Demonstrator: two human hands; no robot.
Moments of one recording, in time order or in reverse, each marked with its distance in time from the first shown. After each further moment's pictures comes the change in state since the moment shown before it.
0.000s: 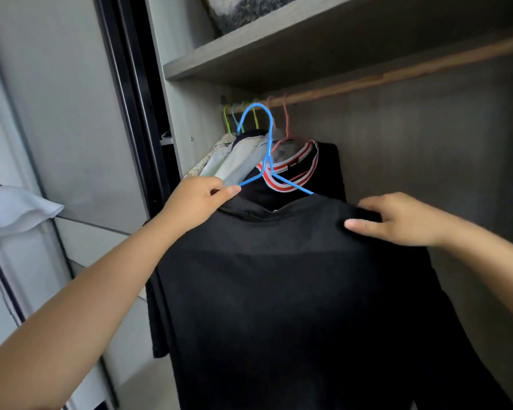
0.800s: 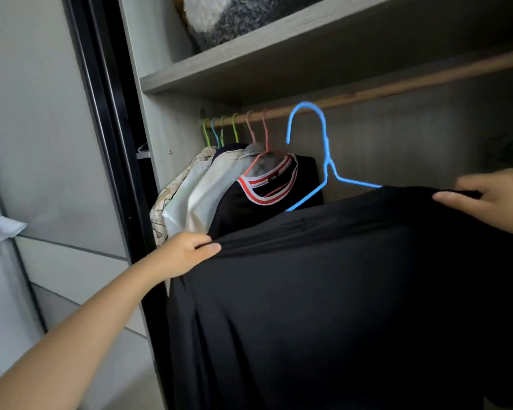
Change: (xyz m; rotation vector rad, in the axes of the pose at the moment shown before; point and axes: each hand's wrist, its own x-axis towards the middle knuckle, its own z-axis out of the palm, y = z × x) left_hand -0.024 -0.030 0.029 -0.288 -0.391 -0.120; right_hand -0.058 0.091 -0.049 -0.122 0.599 0.044
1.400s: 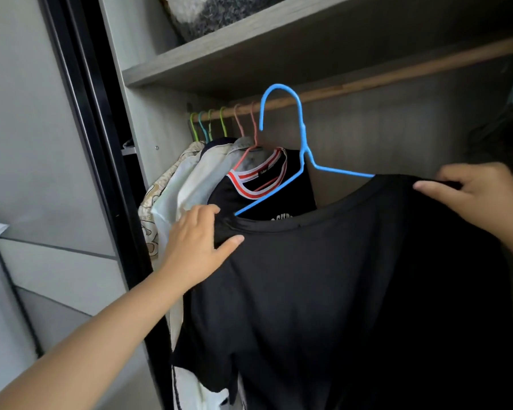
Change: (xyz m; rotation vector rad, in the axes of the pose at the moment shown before) left_hand 0.000 0.023 0.037 0.548 0.453 0.264; right_hand -0.007 -0.033 0.000 0.117 0.077 0.107
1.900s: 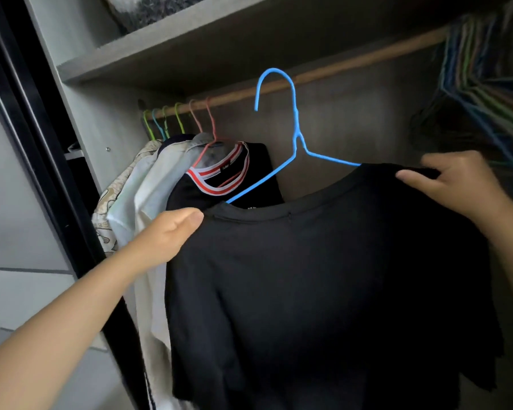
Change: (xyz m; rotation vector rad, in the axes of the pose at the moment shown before) left_hand 0.025 0.000 -0.004 -0.730 -0.330 0.060; right_hand -0.023 0.025 -0.030 -0.343 0.012 0.061
